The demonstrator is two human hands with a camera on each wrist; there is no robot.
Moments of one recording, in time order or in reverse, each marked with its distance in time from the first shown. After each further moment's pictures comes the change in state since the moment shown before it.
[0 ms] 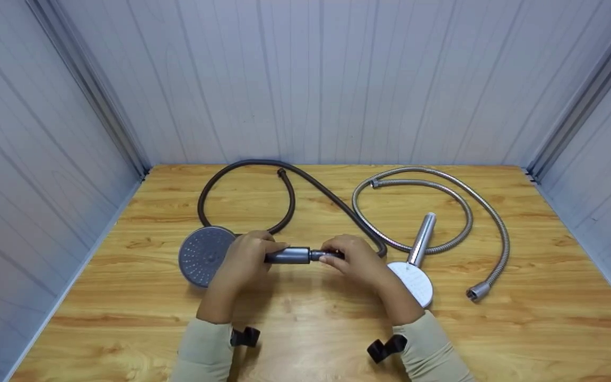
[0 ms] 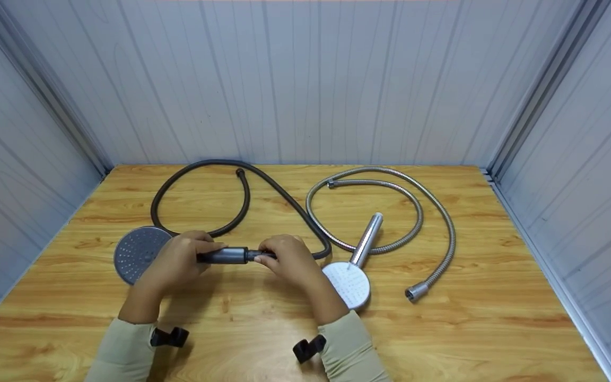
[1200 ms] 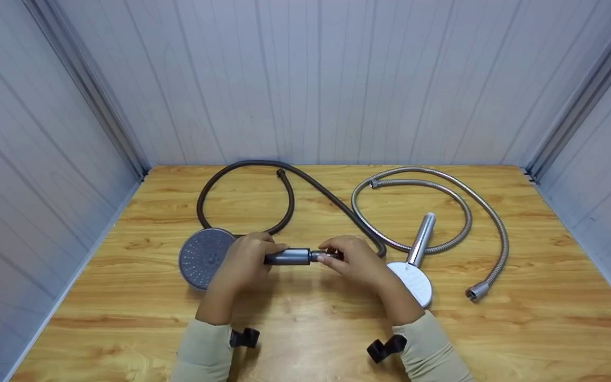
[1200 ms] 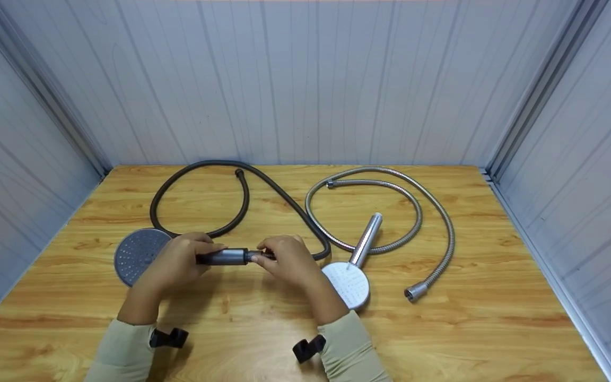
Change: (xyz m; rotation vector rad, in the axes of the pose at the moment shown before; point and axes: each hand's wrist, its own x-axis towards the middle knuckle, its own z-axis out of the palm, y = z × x) left_hand 0.000 0.000 -0.001 -0.025 -0.028 -0.005; right_hand 0.001 -0.002 -0.001 -0.014 -0.019 0.021
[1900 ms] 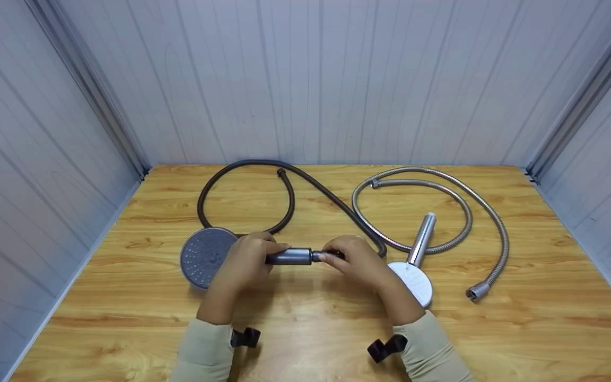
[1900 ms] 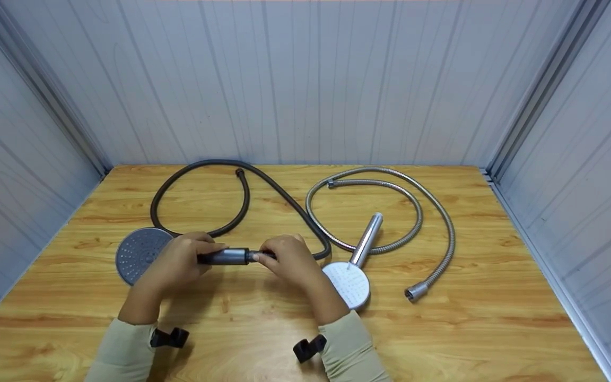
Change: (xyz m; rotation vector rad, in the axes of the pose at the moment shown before) left_hand -0.001 0.001 -0.001 -0.002 0.014 0.035; right_hand 0.000 0.000 0.001 -0.004 0.006 -0.016
